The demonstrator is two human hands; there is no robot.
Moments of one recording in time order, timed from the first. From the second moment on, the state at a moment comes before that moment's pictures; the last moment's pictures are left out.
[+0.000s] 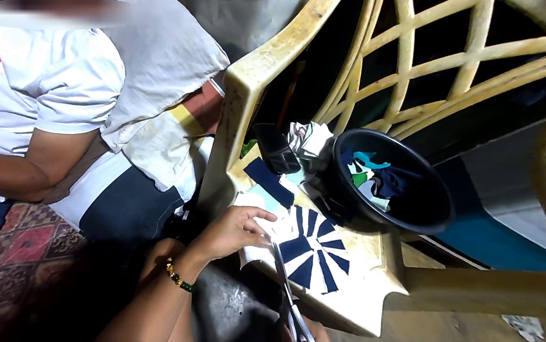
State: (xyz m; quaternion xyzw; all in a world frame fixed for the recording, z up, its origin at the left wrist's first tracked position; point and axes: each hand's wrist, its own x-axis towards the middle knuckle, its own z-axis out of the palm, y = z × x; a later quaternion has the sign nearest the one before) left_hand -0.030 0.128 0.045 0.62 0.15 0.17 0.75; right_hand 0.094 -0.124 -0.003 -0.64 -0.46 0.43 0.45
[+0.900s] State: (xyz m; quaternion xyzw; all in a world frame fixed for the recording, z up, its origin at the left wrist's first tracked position) left_hand -0.029 0.137 0.041 0.64 0.14 0.17 0.74; right_hand 0.100 -0.106 0.005 -0.67 -0.45 0.41 0.42
